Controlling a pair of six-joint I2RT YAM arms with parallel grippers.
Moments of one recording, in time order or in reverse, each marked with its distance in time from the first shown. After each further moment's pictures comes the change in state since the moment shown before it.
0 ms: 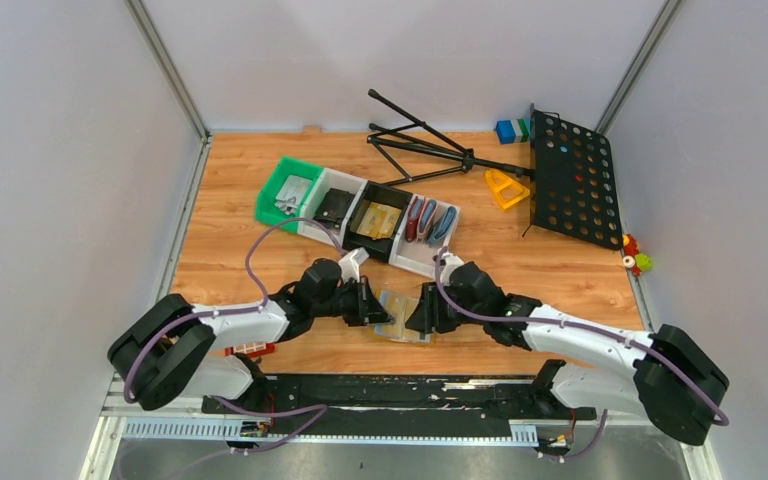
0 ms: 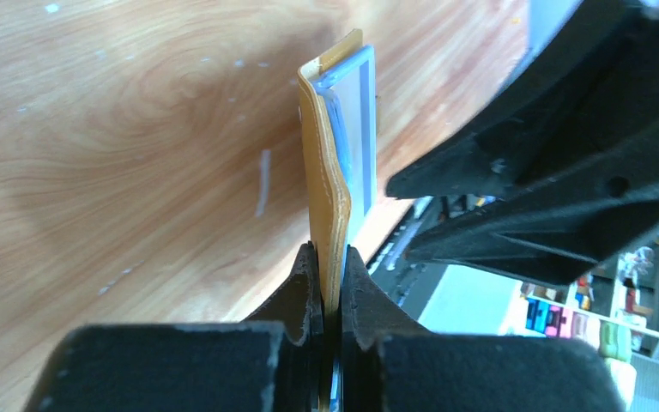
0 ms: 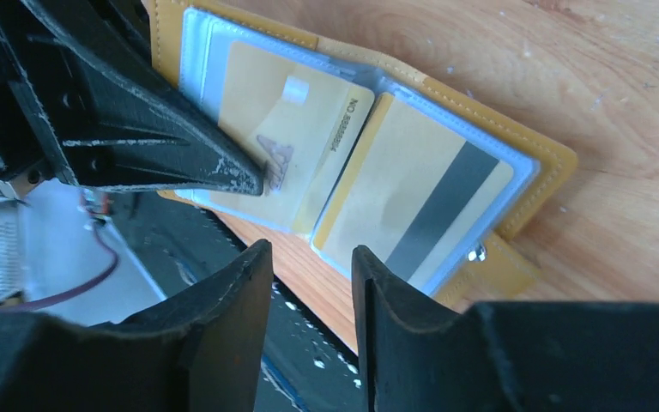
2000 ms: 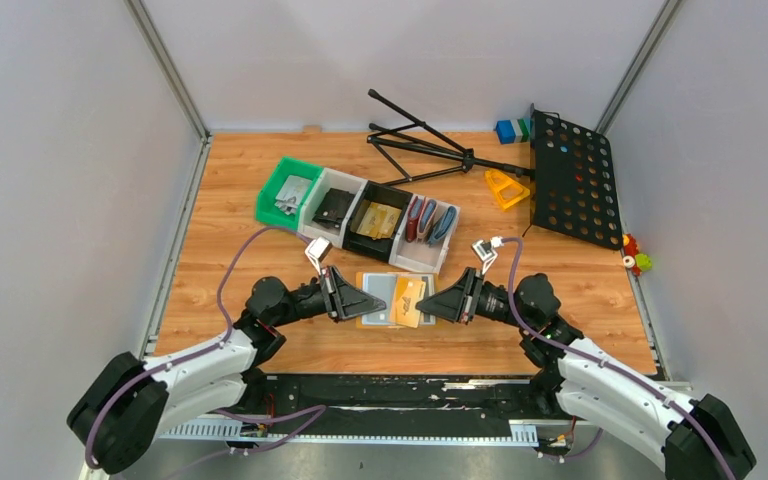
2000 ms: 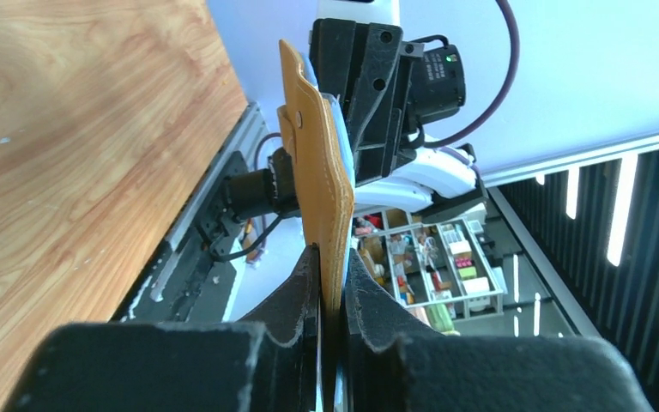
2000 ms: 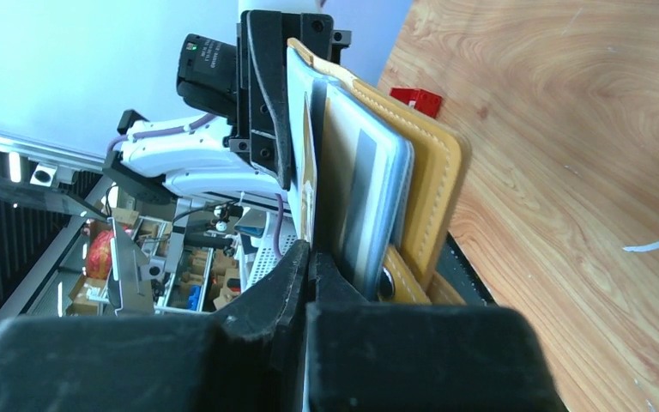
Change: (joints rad) left arm 0.101 -0.348 -0.230 0.619 0.194 -0.496; right arm -0.207 -0.393 -0.259 0.593 -0.383 0.466
